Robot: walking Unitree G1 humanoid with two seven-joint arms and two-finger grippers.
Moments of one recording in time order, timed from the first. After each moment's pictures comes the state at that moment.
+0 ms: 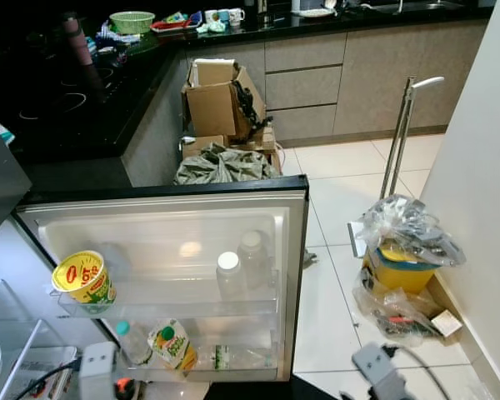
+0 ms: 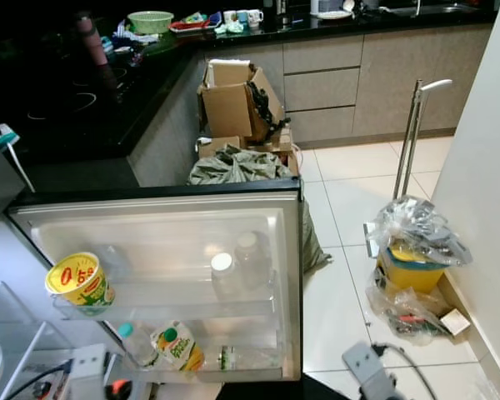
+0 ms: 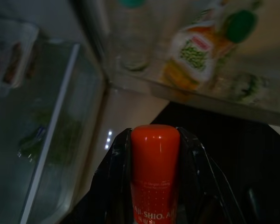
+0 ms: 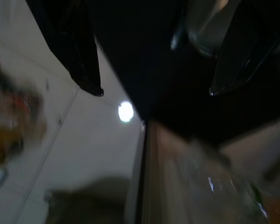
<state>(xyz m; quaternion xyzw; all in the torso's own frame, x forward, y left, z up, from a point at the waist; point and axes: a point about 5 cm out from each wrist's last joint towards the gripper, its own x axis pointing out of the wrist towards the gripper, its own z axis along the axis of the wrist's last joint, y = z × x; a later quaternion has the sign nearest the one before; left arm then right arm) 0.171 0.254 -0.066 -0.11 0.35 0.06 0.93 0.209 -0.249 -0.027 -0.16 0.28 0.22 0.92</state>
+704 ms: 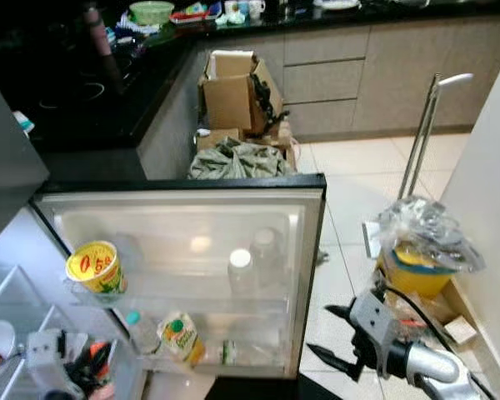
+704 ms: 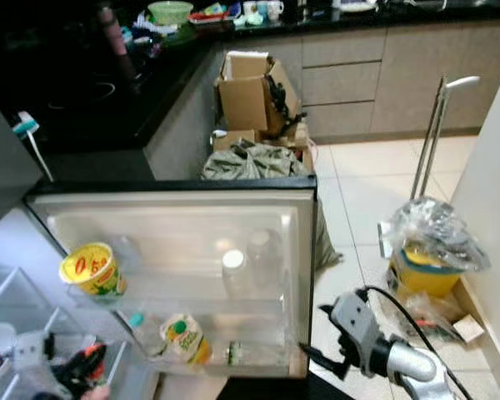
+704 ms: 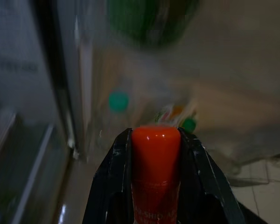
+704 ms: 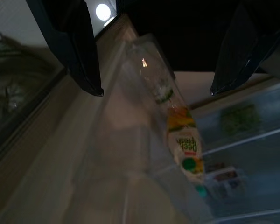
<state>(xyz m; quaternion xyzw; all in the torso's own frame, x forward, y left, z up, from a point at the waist) 0.195 0.308 -0.002 -0.15 0.14 -0.08 0.98 0.238 -0.209 0.065 -0.16 0.11 0.43 0.88</state>
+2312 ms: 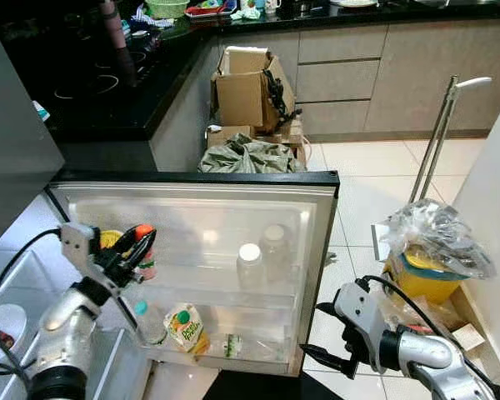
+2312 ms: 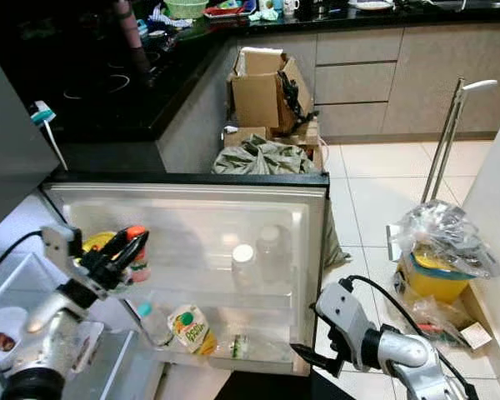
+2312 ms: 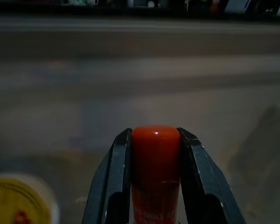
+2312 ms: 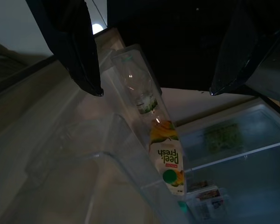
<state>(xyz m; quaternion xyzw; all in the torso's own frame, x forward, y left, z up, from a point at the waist) 0.297 0.222 0.096 -0.05 -0.08 -0.24 0.97 0.238 -0.194 0.075 -0.18 0.16 0.44 0.87</state>
